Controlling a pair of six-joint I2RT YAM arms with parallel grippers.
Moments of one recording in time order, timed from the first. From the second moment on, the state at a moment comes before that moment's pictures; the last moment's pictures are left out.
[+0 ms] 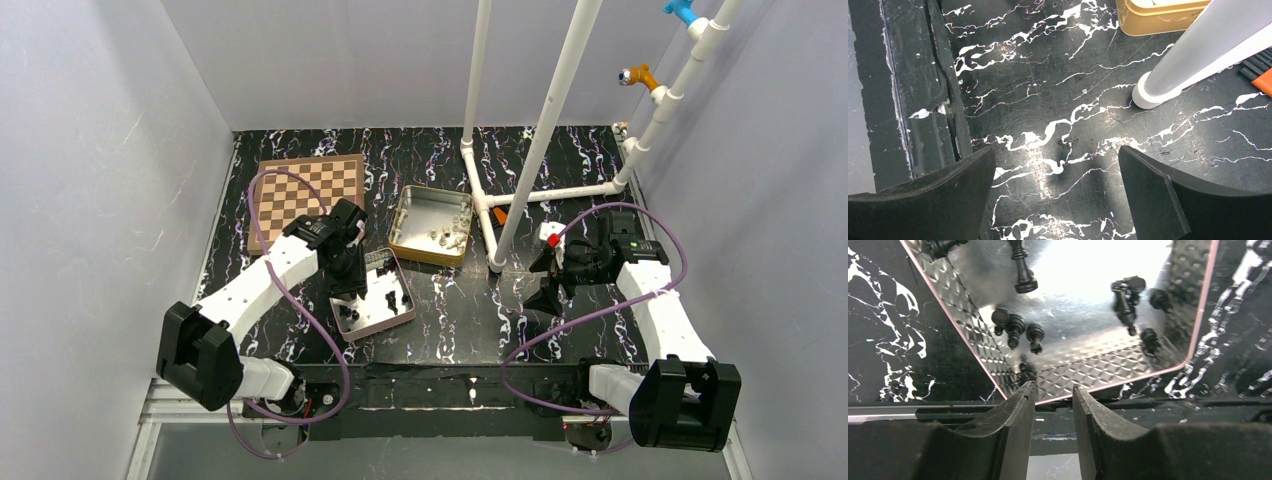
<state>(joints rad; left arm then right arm) -0.52 1.35 1.03 -1.05 -0.03 -0.61 -0.02 1.10 0.80 -0.99 -1.01 -1.13</state>
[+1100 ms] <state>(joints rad) -0.52 1.50 0.95 -0.95 -0.18 -0.59 -0.02 1.09 0.79 -0.97 -1.01 -1.12</state>
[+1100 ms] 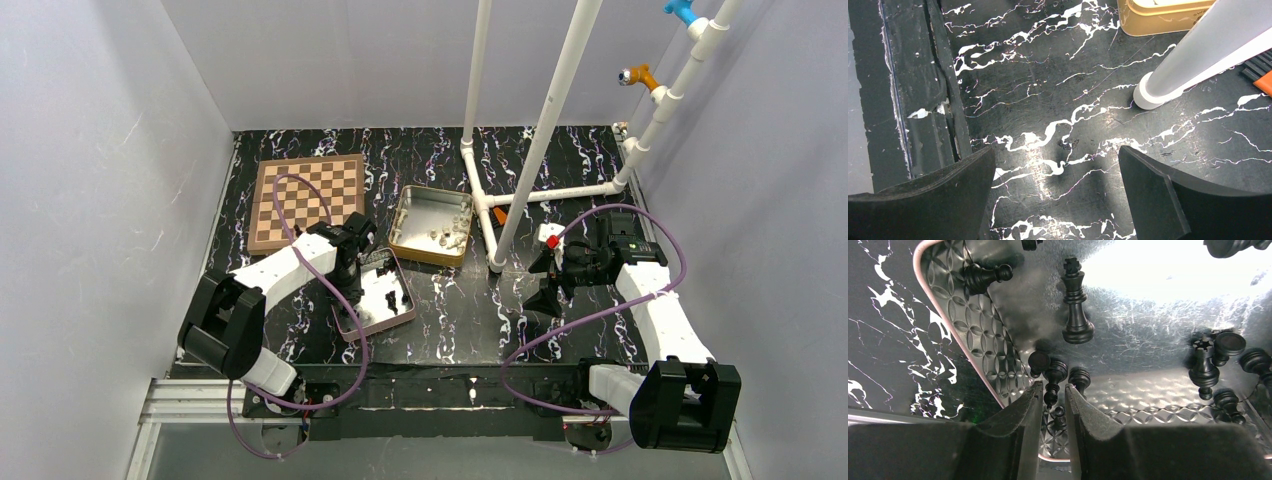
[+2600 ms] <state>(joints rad) 0.00 1.39 1.30 -1.08 -0.06 -0.36 -0.02 1.09 0.75 -0.94 -1.02 -1.12</state>
